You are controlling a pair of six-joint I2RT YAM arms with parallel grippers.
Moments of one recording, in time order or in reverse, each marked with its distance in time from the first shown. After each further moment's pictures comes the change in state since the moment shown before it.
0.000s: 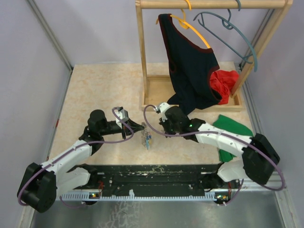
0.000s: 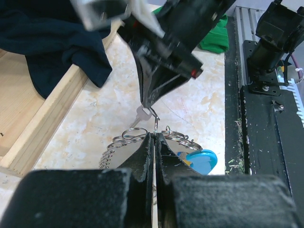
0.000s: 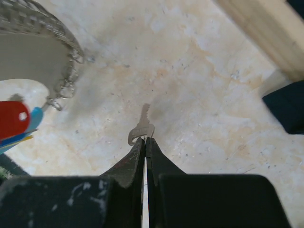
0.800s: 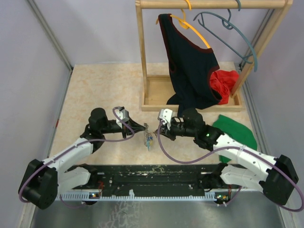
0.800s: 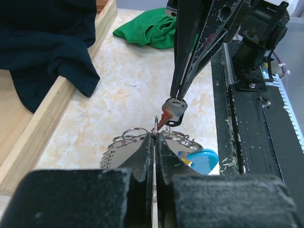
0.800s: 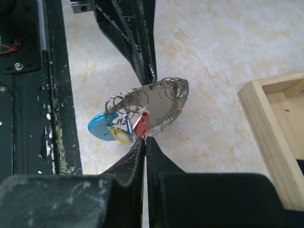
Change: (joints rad) left arm 0.000 0.040 0.023 0.030 0.079 0.012; right arm -0.022 -0.350 -0.134 0.235 -0.513 -0.328
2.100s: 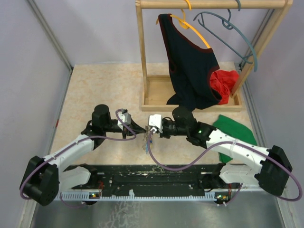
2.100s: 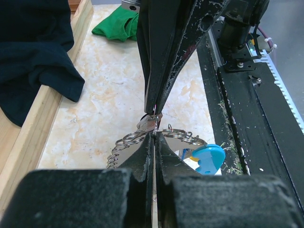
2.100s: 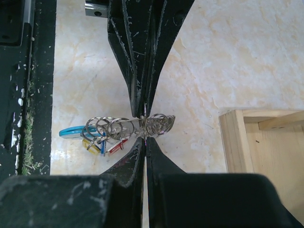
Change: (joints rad) left arm -0.004 0.044 0.066 -0.150 0.124 0.204; right arm 0.083 0.114 0.103 -0.044 0.021 -0.273
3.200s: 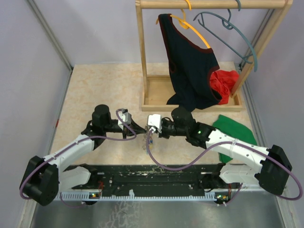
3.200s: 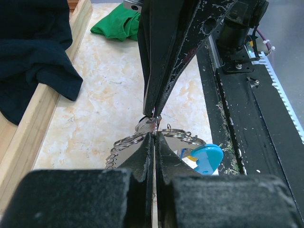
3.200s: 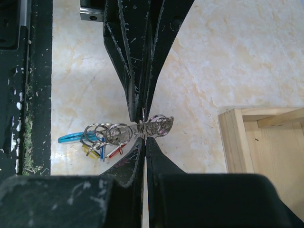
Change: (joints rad) left arm -0.006 0.000 0.000 0.001 -0.008 -0.022; right arm 0.023 0.005 0.005 0.005 0.041 0.021
